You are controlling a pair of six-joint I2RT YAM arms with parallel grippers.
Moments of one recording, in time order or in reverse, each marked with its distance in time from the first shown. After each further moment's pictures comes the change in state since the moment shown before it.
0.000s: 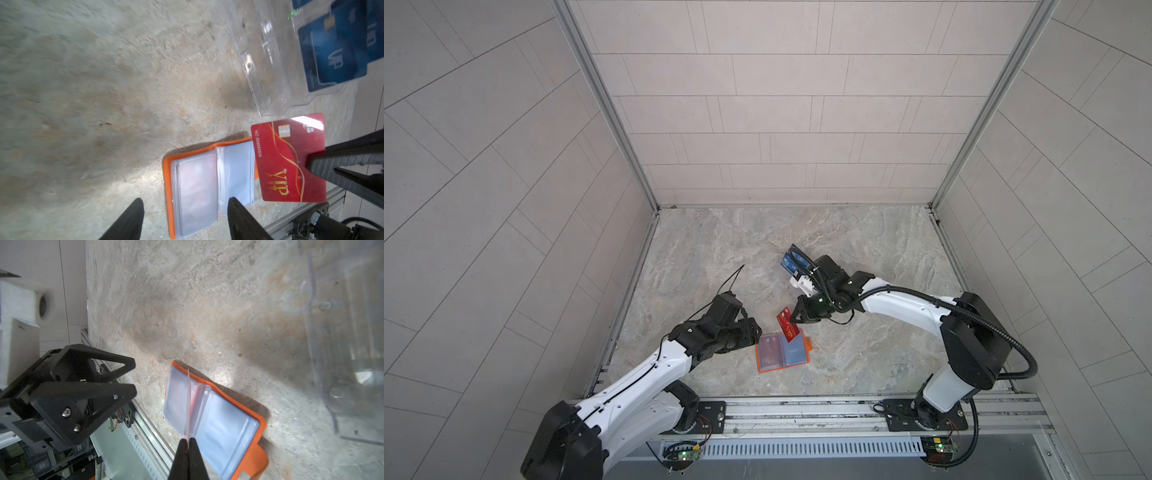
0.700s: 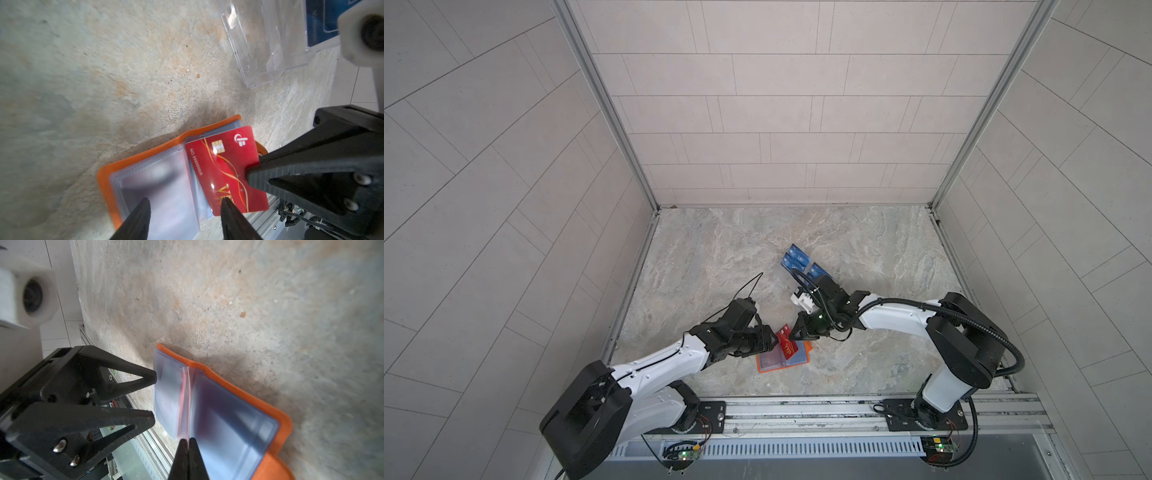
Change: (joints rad) left arm -0.058 0.176 -0.075 0.284 0.118 -0.041; right arm 0.038 0.039 -0.177 0.220 -0.051 0.122
